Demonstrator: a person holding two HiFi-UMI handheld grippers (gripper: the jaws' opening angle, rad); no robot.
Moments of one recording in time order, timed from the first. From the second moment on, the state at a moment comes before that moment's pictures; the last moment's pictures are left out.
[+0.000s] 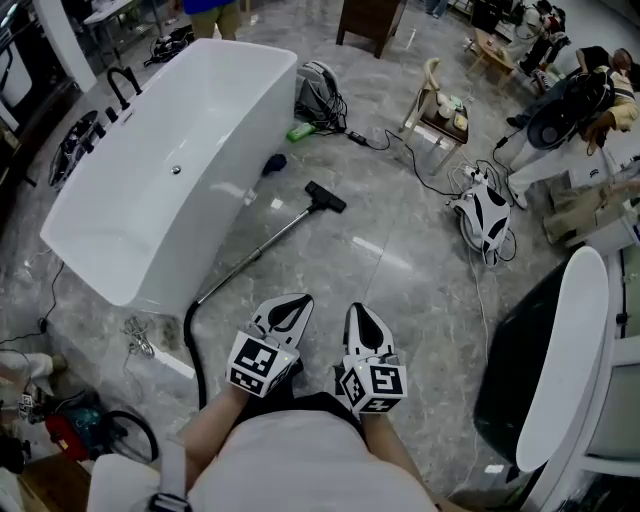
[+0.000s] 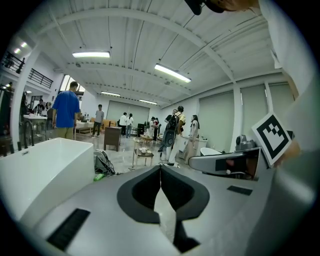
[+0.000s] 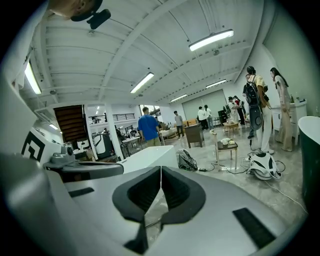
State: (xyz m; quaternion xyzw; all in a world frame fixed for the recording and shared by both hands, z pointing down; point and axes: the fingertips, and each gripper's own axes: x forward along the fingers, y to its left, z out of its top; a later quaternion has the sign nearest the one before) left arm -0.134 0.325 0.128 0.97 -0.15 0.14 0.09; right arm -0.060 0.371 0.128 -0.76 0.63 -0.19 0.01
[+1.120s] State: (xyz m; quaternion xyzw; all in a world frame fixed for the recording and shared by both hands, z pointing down) left arm -0.110 0.194 0.151 0.97 -0.17 0.15 0.10; right arm -0.024 0.230 0.149 -0.74 0.64 -0.20 0.03
